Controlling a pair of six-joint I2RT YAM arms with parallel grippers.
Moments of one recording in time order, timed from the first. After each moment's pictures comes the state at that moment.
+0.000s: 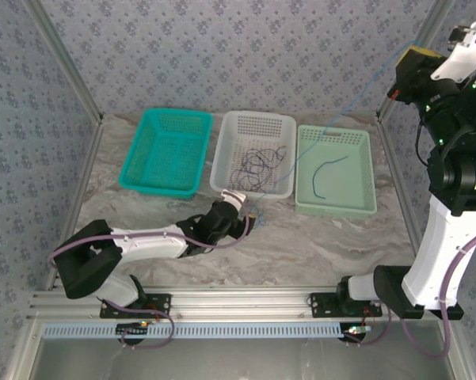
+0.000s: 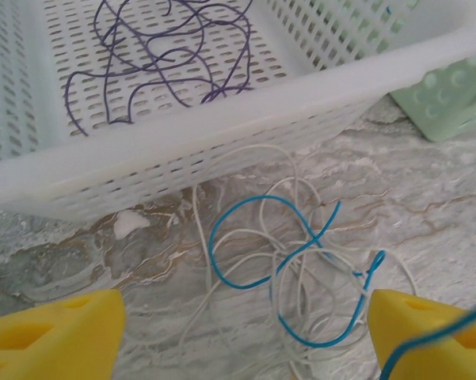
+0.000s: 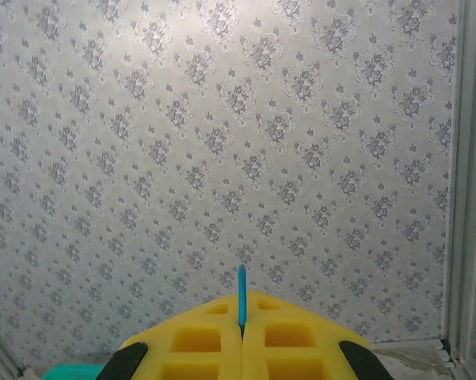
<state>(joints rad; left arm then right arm) -1.04 1.47 0.68 0.15 -0.36 -0.34 -0.04 1.38 2.42 -0.97 -0.12 0.22</state>
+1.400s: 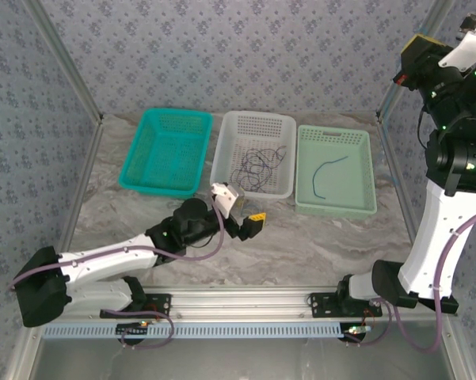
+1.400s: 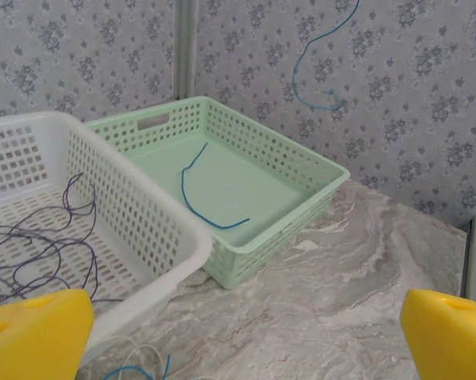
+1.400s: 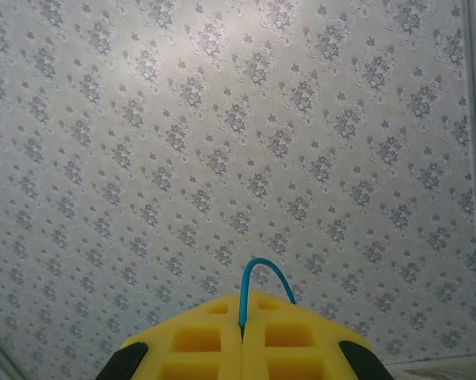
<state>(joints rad) -1.05 1.15 0.65 0.35 -0.03 -0.18 -0.14 1.39 2.31 -0.81 -0.23 0.32</state>
